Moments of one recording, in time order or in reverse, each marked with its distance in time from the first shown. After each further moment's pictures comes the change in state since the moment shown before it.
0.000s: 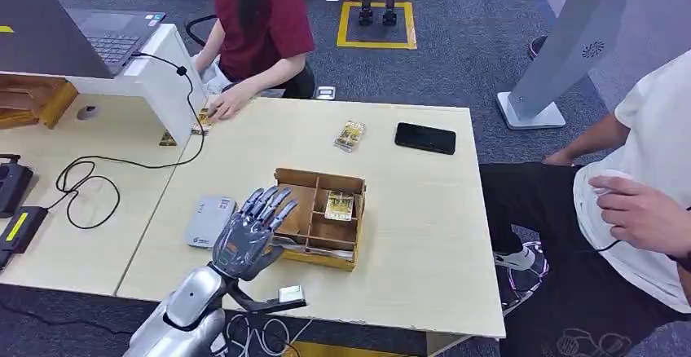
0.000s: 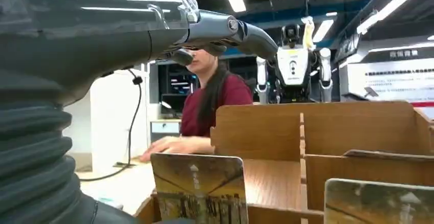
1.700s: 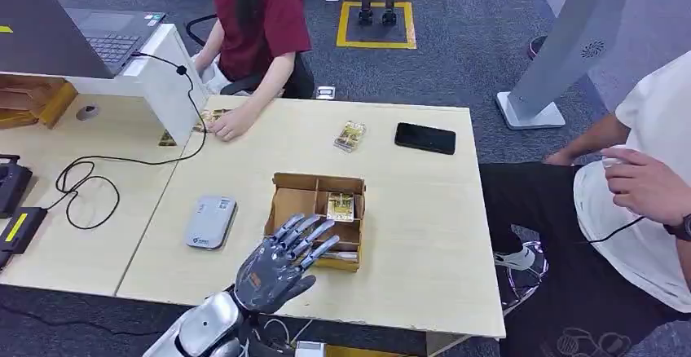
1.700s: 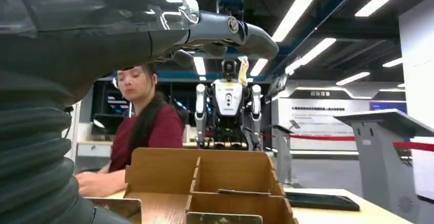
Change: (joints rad) left arm 0.078 0.003 -0.157 -0.207 -0.029 0.042 -0.065; right arm -0.002 0.000 0.031 0.000 -0.029 -0.006 0.007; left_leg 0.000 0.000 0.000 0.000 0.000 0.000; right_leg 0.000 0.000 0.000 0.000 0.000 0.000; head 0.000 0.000
